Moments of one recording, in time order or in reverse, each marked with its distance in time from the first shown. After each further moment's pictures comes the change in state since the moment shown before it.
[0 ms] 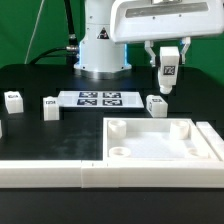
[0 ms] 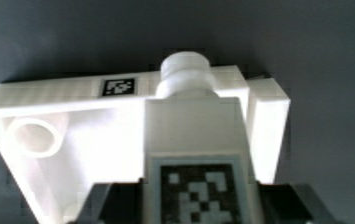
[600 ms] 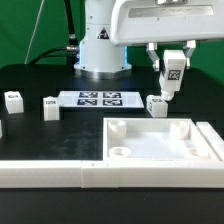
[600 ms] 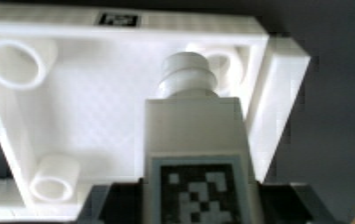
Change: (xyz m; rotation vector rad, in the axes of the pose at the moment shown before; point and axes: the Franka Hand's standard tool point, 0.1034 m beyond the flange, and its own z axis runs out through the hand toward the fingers) arm 0.047 0.002 0.013 -0.012 0.039 -0.167
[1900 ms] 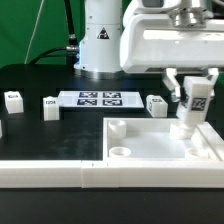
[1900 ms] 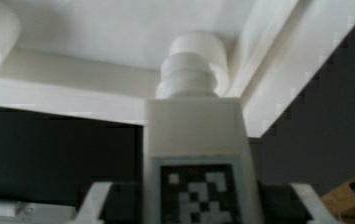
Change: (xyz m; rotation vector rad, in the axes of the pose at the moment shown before) arm 0.079 -0.006 0.051 -0.028 0.238 -0.106
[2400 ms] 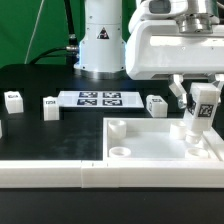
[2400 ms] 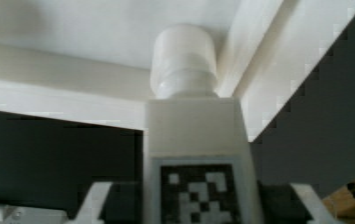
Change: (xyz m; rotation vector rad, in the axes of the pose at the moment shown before) arm -0.004 -0.005 0.008 0.003 -0.004 -0.005
